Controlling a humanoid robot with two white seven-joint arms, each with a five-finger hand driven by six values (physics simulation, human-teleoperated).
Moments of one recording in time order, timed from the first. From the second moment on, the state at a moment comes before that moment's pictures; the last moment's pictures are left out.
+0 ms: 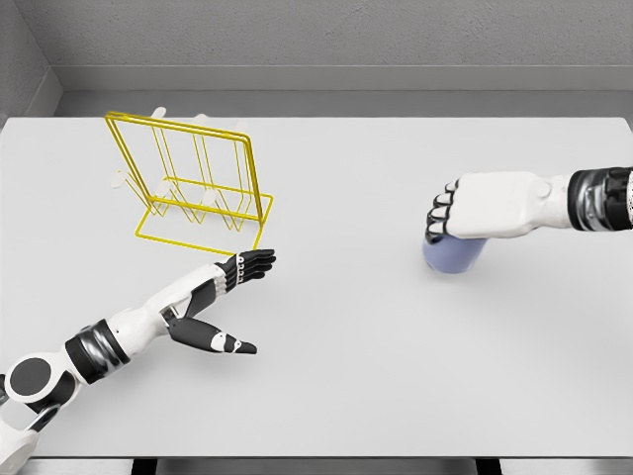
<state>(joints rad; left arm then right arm) -0.07 0.70 -0.57 -1.75 0.54 -0.19 -0.33 -0.87 -0.97 0.89 -1.76 0.58 -0.61 0.61</state>
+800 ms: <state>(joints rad) -0.07 0.70 -0.57 -1.74 0.54 -0.19 -0.33 -0.86 -0.78 0.93 -1.77 0.56 -0.61 0.61</state>
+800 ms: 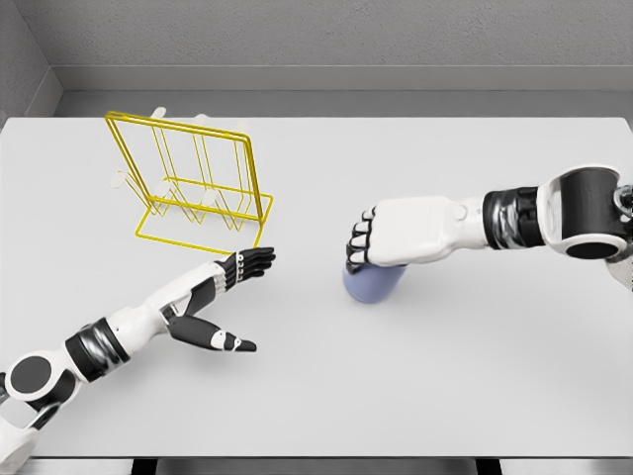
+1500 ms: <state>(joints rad) -0.08 0.69 -0.57 -1.73 0.54 -0.19 -0.33 -0.85 -0.65 0.97 -1.77 0.56 -0.61 0.61</state>
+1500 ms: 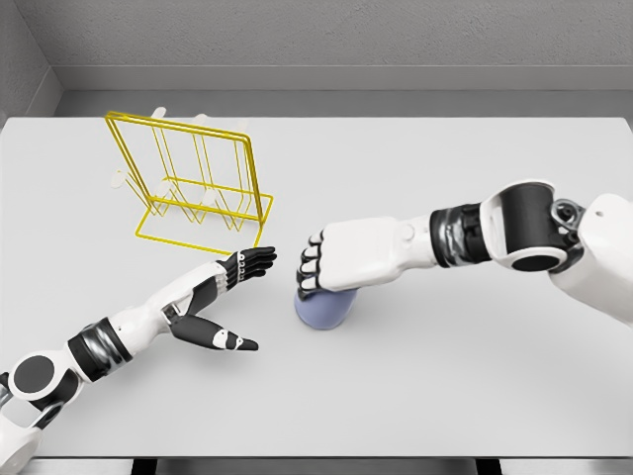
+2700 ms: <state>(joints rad) -0.20 0.57 -0.62 -1.65 0.55 -0.16 -0.33 -0.34 -0.69 0.07 -1.58 0.04 -0.61 0.61</state>
